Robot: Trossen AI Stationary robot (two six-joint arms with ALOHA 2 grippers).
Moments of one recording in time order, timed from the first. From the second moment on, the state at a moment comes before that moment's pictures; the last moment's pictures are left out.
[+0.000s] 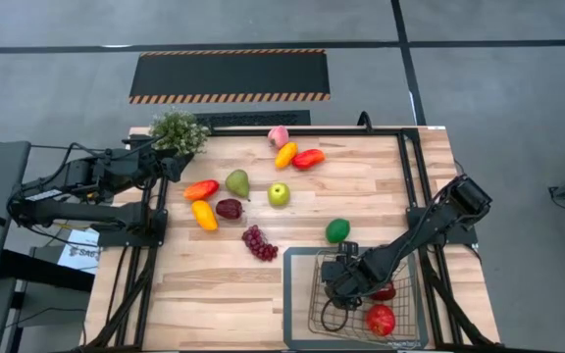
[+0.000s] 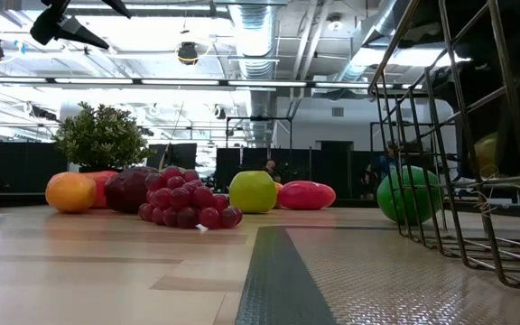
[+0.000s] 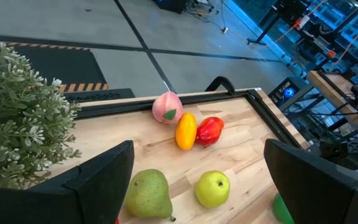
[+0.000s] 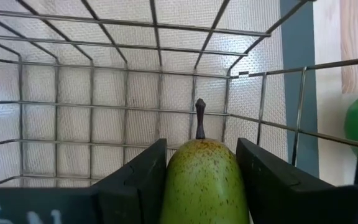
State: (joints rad) left arm 0.11 0.56 0.92 -0.83 -0.59 -0.83; right arm 0.61 1.80 1.16 -0.73 0.14 0.71
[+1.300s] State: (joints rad) left arm 0.11 0.56 0.92 -0.82 -0.62 -0.83; right arm 0.65 1.75 1.30 -0.87 0.12 0.73
